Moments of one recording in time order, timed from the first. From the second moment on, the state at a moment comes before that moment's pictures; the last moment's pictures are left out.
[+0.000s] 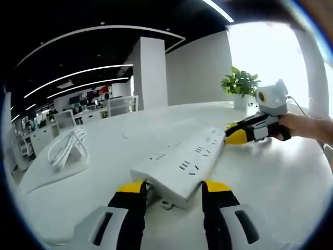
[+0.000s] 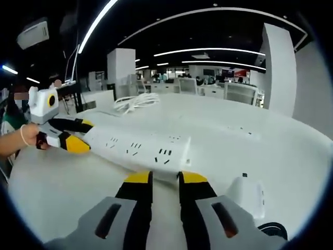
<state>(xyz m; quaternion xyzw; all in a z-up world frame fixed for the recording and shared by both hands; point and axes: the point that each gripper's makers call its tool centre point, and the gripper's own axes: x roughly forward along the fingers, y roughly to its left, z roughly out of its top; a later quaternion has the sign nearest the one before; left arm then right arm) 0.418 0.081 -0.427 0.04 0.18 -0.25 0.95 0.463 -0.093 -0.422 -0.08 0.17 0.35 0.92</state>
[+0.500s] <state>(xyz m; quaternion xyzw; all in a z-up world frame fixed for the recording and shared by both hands) 0.429 0.083 -0.428 0.05 0.18 -0.28 0.94 0.463 -0.094 -0.421 -0.07 0.17 0.33 0.93</state>
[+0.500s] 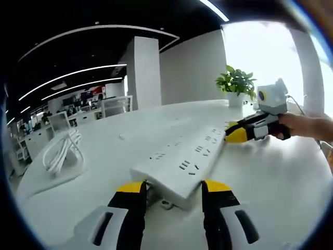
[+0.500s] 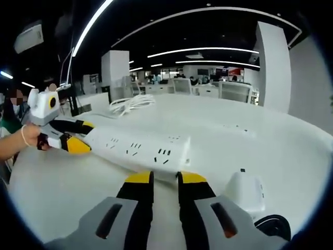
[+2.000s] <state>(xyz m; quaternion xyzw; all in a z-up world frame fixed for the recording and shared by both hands) 0.450 0.077 -0.432 0.10 0.18 -0.35 0.92 0.457 -0.103 -0.422 -0.05 0.16 0.28 0.95</state>
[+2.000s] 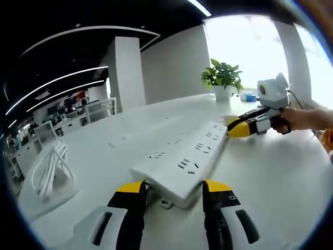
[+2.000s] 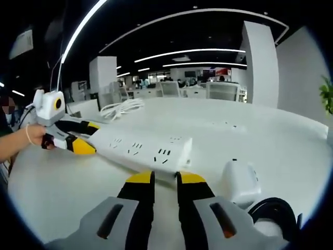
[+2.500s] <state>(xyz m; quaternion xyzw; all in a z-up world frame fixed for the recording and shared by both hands) 0.460 0.074 -0.432 0.10 0.18 -0.37 0.91 0.457 -0.106 -0.422 -0.05 0.16 0.26 0.95</state>
